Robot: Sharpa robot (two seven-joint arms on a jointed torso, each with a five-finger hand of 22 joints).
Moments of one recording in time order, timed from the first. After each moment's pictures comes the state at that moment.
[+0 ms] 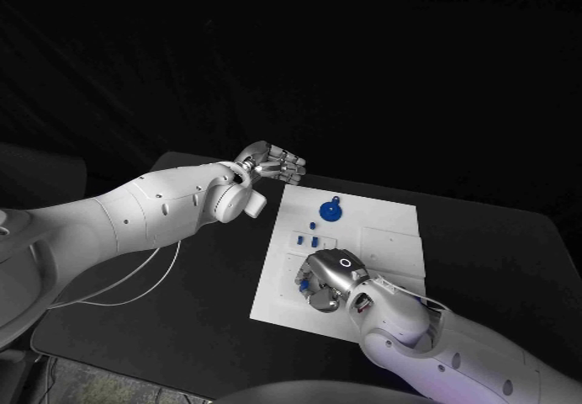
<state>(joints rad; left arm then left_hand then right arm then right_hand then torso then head) 1.24 -0.58 -0.09 1.06 -0.33 -0.19 0.22 1.38 0.01 0.25 -0.16 0.10 1.03 0.15 0.06 0.06 1.10 0.13 0.06 0.06 1.16 0.11 0.07 0.06 0.06 1.00 0.10 0.09 0.32 0.65 -0.55 0.25 1.60 -2.04 -0.23 -0.32 1.29 -0.14 0.66 -0.21 0.05 1.29 0.07 0.06 0.07 1.34 0.03 0.06 0.06 1.45 -0.07 0.74 0.81 0.12 1.47 -0.09 0.38 1.10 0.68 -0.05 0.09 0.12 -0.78</state>
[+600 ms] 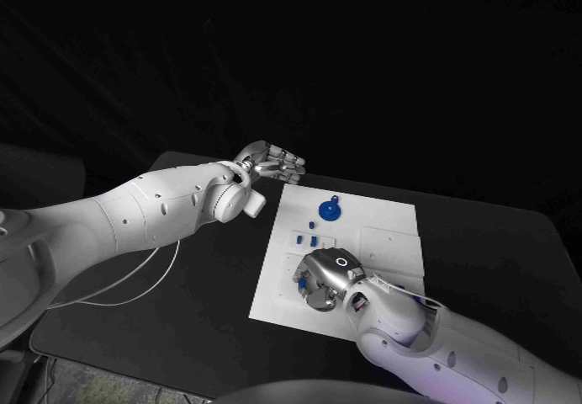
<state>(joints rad) 1.24 -0.58 -0.09 1.06 -0.33 -0.19 0.22 1.38 0.01 0.25 -0.16 0.10 1.03 0.15 0.06 0.06 1.10 0.13 0.06 0.06 1.16 0.11 0.07 0.06 0.06 1.00 0.10 0.09 0.32 0.66 -0.54 0.23 1.59 -2.05 -0.22 -0.34 1.27 -0.14 0.64 -0.20 0.05 1.23 0.09 0.06 0.07 1.32 0.04 0.06 0.06 1.45 -0.06 0.74 0.80 0.12 1.47 -0.09 0.37 1.10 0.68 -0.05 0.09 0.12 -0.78</state>
